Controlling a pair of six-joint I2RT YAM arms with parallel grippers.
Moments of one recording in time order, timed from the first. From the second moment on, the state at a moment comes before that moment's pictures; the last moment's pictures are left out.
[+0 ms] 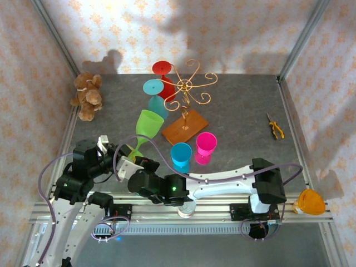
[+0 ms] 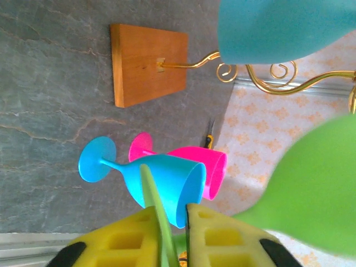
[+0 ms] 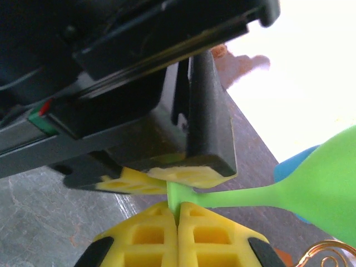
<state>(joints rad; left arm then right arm) -0.17 0.48 0.70 -0.78 0.45 -1.30 1.54 1.71 1.34 -0.13 0.85 -0.25</state>
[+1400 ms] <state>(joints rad) -0.18 0.36 0.50 -0.46 0.45 -1.22 1.15 1.41 1.90 -1.00 0.12 0.69</state>
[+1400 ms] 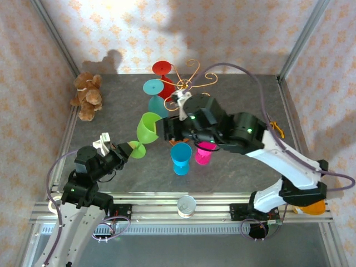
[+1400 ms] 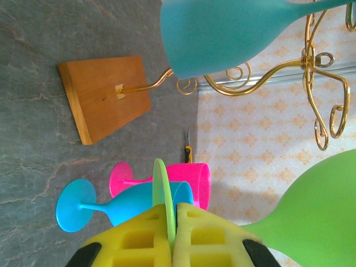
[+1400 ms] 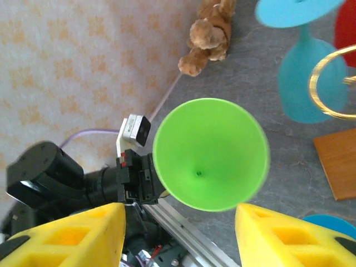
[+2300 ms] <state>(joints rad) -0.18 0.35 0.43 -0.30 0.50 -1.23 0.96 1.40 1.63 -0.77 -0.26 0.90</state>
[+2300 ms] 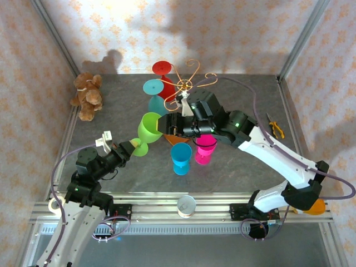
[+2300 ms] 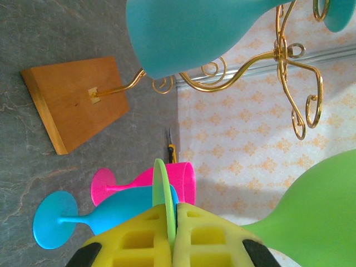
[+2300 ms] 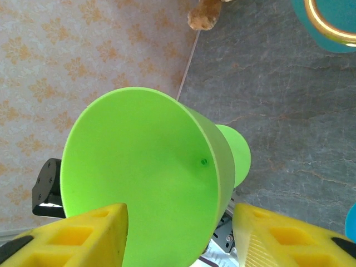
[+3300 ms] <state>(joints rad) -0.17 0.36 0.45 -0.35 0.44 -1.15 0.94 1.45 1.61 -0.78 -0.30 0.94</state>
